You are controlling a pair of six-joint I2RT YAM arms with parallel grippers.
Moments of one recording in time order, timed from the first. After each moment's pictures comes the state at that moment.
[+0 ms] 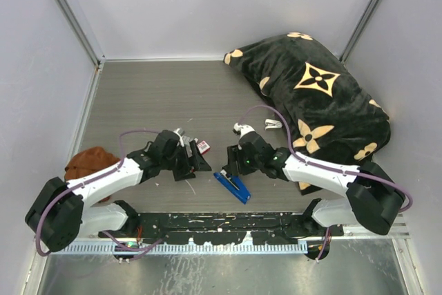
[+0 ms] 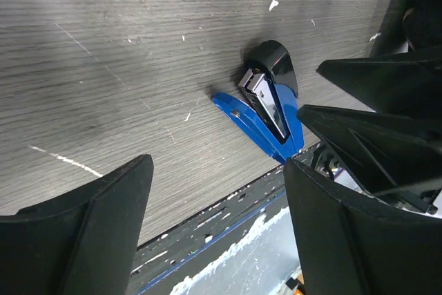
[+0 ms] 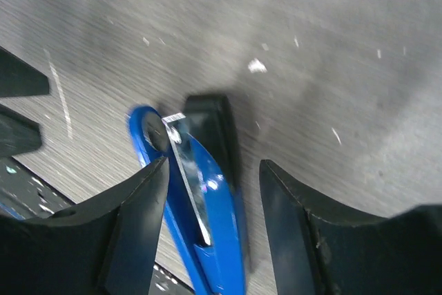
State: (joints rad) left arm -0.65 1.15 0.54 -0.21 0.29 -0.99; right arm 0.87 1.31 0.69 -0.19 0.01 0.53
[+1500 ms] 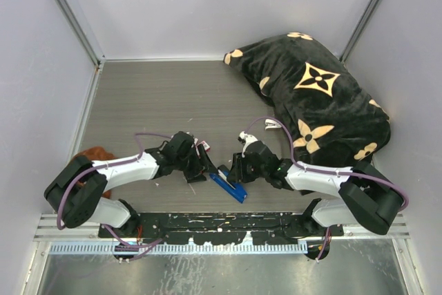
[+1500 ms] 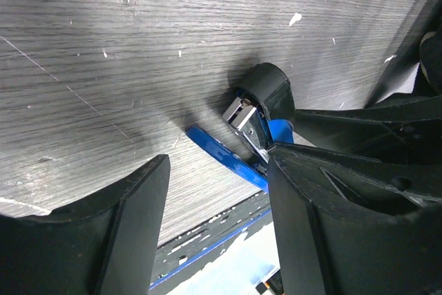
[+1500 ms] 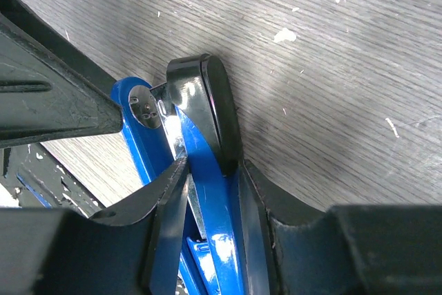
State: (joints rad) left arm -0.75 1.39 0.59 -0.09 0.26 -1.16; right arm 0.83 1.30 0.45 0.10 -0.14 0.64
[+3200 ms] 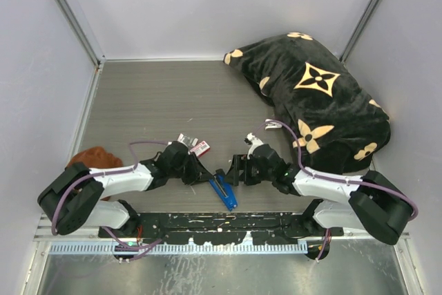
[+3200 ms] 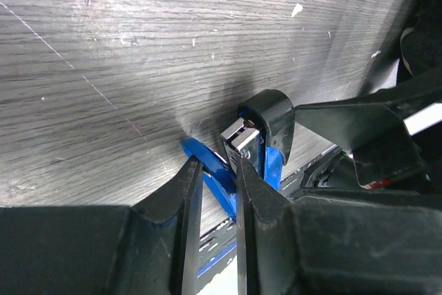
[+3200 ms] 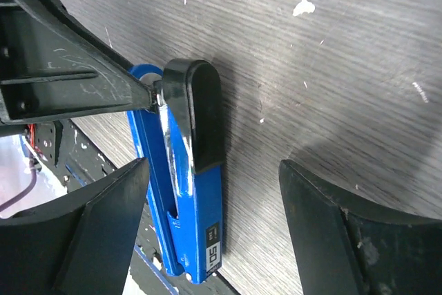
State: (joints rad) left arm -0.78 1.34 0.43 0.12 0.23 -1.21; right arm 0.82 1.18 0.37 0.14 -0.19 0.75
